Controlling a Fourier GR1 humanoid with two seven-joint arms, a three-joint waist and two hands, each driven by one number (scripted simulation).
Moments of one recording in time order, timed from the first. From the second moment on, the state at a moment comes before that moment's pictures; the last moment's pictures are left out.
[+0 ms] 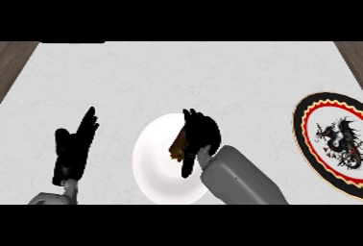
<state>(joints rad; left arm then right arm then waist) -0.04 0.26 -0.17 -1.47 0.09 0.28 0.21 -0.60 0.00 0.62 -1.19 0.55 0.19 0.94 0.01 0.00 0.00</state>
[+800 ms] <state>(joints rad) -0.02 0.20 -0.12 -1.46 0.03 0.24 0.20 -0.64 0.00 0.65 -1.06 0.59 0.13 0.82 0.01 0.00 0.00</state>
